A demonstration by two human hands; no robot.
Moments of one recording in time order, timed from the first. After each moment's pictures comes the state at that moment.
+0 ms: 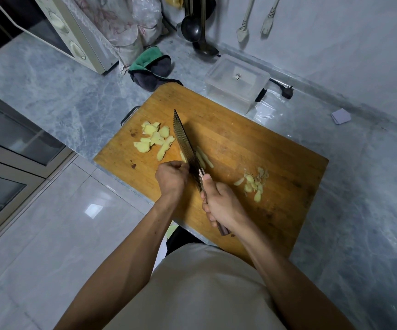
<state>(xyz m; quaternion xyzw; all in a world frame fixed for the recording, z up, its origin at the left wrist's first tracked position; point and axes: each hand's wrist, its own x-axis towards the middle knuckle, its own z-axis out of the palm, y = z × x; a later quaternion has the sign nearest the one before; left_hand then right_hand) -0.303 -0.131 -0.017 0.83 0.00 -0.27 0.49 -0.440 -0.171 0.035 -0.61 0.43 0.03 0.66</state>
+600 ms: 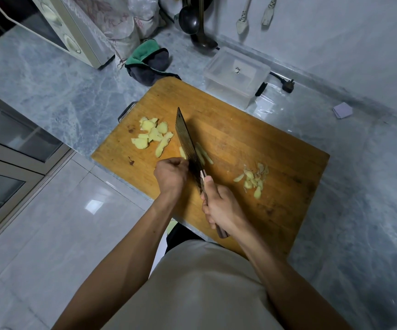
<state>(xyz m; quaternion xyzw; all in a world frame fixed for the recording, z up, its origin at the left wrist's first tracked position) -0.305 -0.132 -0.019 0.83 0.00 -0.27 0.49 -0.446 -0.164 0.025 -0.59 0.45 0.02 0.67</state>
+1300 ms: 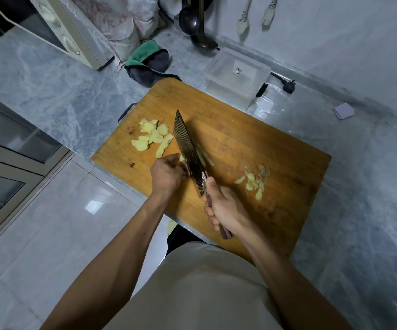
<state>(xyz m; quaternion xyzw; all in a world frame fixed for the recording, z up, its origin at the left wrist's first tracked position) -0.287 -0.123 -0.016 0.83 -0.06 -0.31 0.45 -0.447 -0.170 0.036 -0.57 0.44 0.03 0.69</state>
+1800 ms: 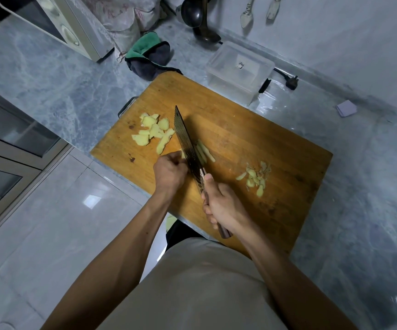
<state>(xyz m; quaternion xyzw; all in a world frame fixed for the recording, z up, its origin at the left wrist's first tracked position) -0.292 -0.121 -0.020 0.86 -0.12 -0.27 0.42 -0.442 -0.164 0.040 -0.57 0.44 0.05 0.69</state>
